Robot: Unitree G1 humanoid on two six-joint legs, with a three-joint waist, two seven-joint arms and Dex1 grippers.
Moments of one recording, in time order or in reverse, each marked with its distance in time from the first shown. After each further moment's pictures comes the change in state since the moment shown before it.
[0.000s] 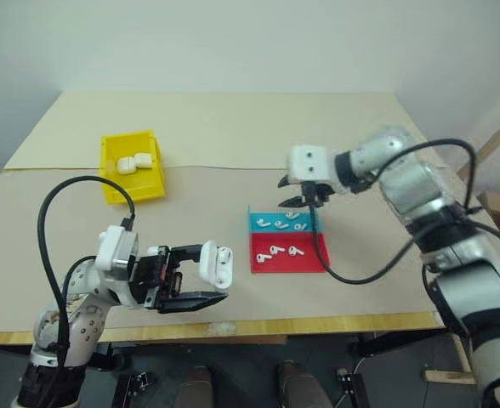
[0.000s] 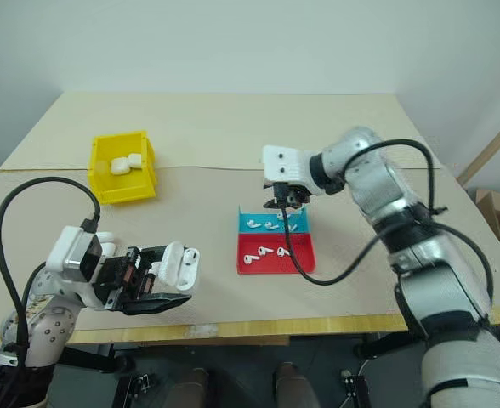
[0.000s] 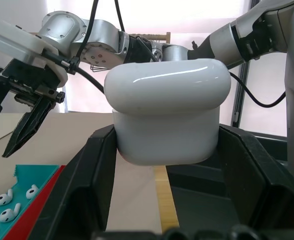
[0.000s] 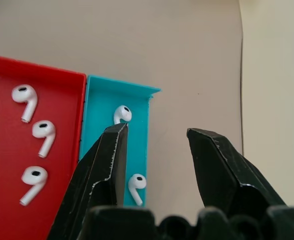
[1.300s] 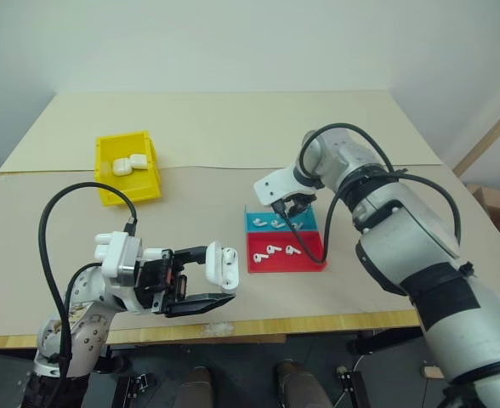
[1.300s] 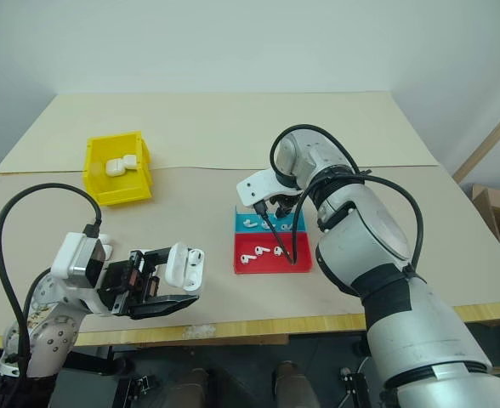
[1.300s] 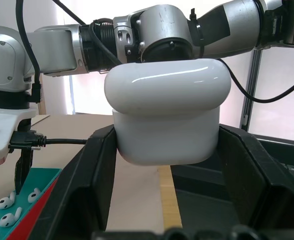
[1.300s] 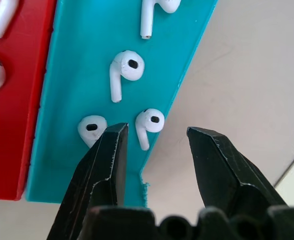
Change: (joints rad) left arm 0.046 -0.024 -0.013 -0.060 0.015 -0.025 0.068; right arm -0.334 0.339 0.169 0.872 -0.482 -0.351 -0.048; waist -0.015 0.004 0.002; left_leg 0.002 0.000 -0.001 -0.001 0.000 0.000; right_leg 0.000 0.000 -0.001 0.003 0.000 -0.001
